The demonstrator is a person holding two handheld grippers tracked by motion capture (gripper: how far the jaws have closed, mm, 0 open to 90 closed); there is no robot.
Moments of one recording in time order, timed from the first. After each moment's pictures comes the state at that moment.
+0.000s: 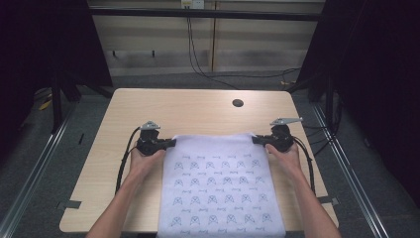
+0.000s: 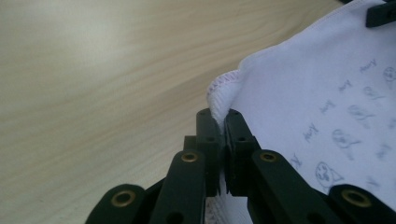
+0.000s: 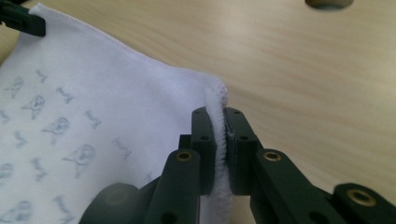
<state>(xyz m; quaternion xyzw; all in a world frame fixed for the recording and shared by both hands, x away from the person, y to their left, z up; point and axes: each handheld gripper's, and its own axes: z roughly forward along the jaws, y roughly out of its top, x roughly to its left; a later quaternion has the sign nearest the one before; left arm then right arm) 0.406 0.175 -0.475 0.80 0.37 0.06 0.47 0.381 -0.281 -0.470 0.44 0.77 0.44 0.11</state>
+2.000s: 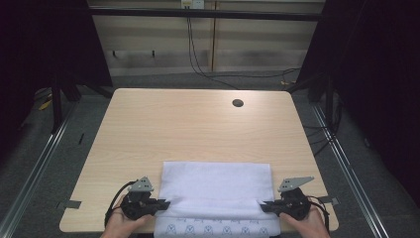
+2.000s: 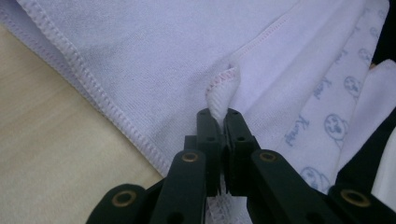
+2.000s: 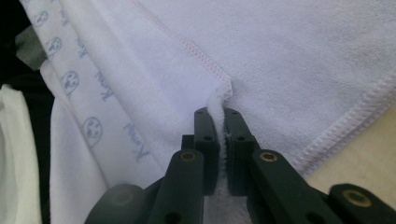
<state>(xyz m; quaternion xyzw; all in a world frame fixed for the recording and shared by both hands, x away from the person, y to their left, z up) 0.244 0.193 -0.496 0.86 0.32 -0.02 0.39 0.202 -0.269 -0.492 0.39 0.85 0.36 0.00</state>
